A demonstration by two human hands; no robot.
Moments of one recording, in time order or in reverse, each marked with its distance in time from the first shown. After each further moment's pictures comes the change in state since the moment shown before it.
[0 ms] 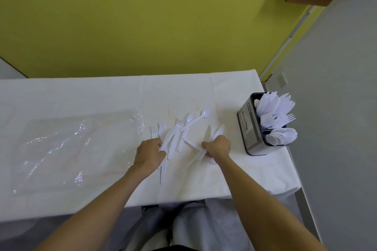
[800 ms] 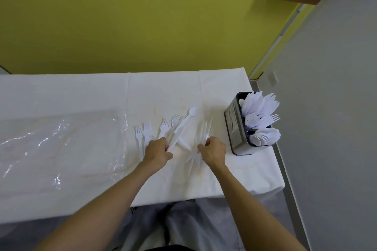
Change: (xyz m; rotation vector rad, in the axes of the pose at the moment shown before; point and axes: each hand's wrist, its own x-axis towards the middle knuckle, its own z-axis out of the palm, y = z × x) left_hand 0.013 0.046 0.046 -0.047 -0.150 0.009; right_hand 0.005 0.029 -0.019 -0.069 0.050 -0.170
